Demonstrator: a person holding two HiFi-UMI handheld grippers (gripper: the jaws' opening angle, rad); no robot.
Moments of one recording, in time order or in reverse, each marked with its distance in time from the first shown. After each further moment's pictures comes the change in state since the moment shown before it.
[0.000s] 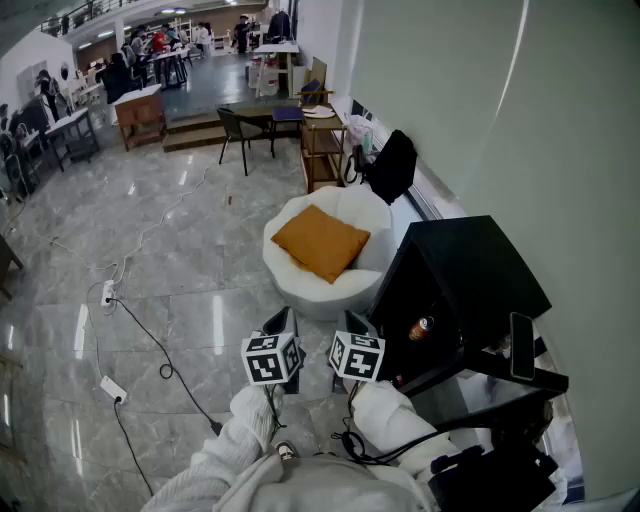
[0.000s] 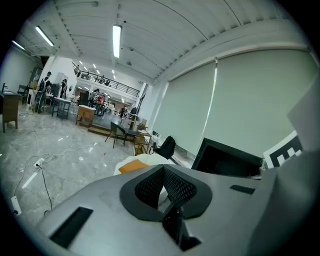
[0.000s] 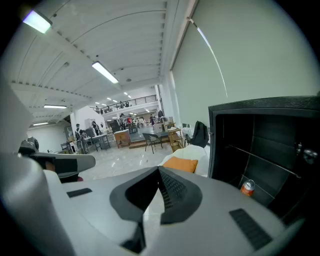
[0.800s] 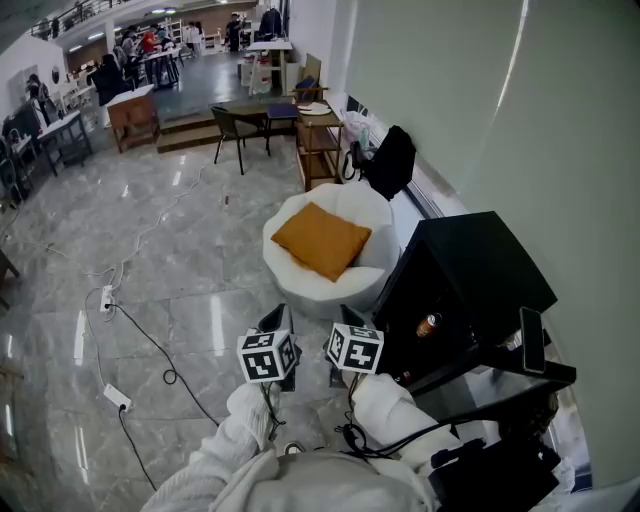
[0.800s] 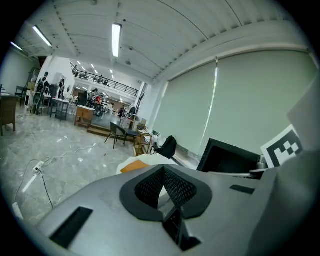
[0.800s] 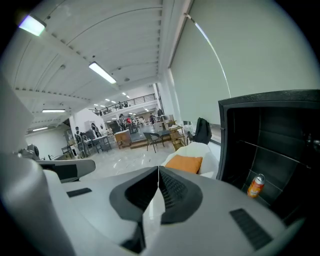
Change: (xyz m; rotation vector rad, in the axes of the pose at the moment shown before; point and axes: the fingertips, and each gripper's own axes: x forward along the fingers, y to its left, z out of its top) left arm 0.001 0.041 0.012 0.017 0.010 -0.010; right arm 0.026 0.035 0.004 0.043 0.017 0.014
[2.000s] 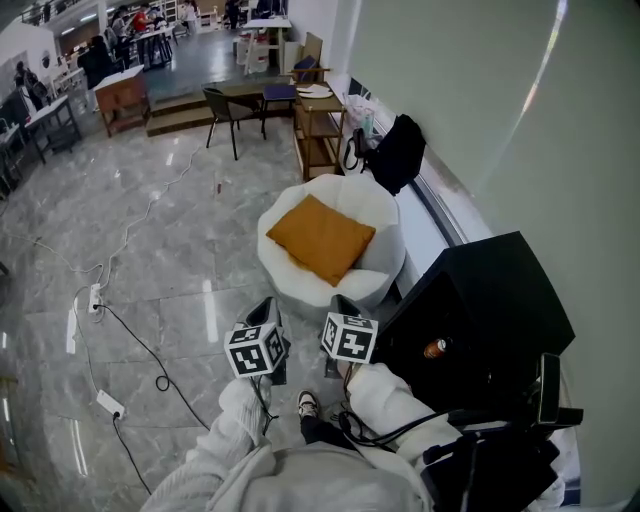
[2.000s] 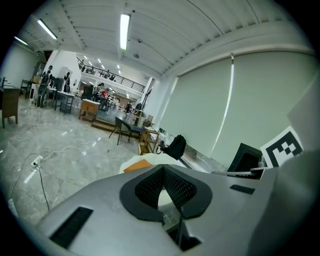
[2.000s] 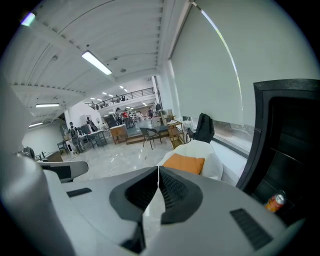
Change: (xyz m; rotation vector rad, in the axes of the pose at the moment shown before) left arm 0.114 0.079 0.027 -0.067 0.033 0.047; right arm 0.137 -0.010 0.036 -0.013 0.065 -0.033
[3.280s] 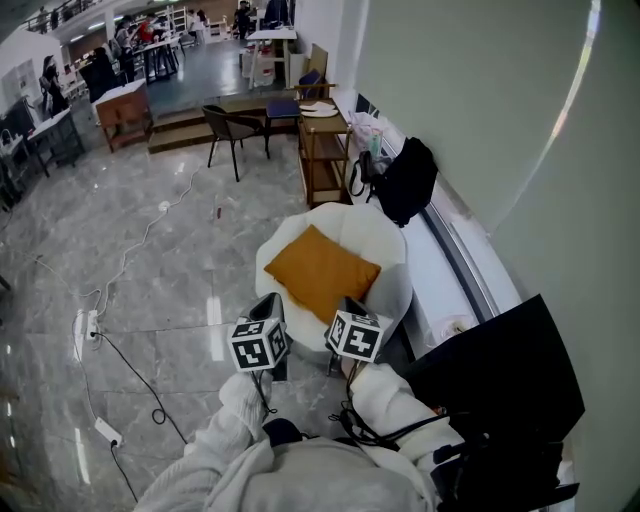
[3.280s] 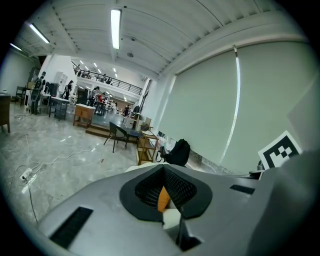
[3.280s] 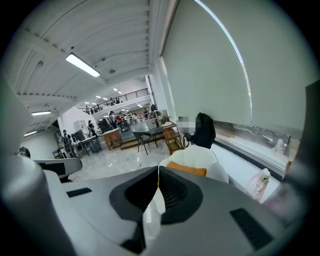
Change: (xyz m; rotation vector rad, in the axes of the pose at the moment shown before) left arm 0.182 -0.004 0.090 0.049 -0.027 0.005; right arm 0.155 -0.075 0.106 0.064 -0.005 -0.018
